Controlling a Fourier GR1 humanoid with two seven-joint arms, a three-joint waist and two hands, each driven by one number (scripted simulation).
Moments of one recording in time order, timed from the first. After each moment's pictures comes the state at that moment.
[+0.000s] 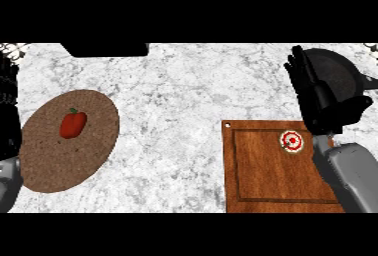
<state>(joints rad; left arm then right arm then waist) -0.19 0.51 -0.03 -1.63 0.08 0.44 -0.09 -0.42 -0.41 0.25 -1.41 -0.34 -0.27 -0.05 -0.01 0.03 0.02</state>
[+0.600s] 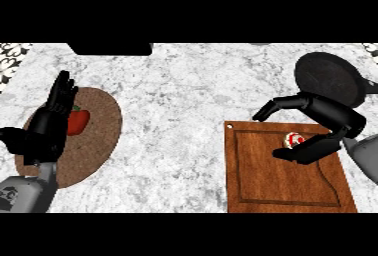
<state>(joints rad) -0.19 0.41 -0.13 -1.55 0.20 0.31 0.02 -0.51 -0.72 0.45 -1.40 -0.25 0.42 -0.30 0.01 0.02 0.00</state>
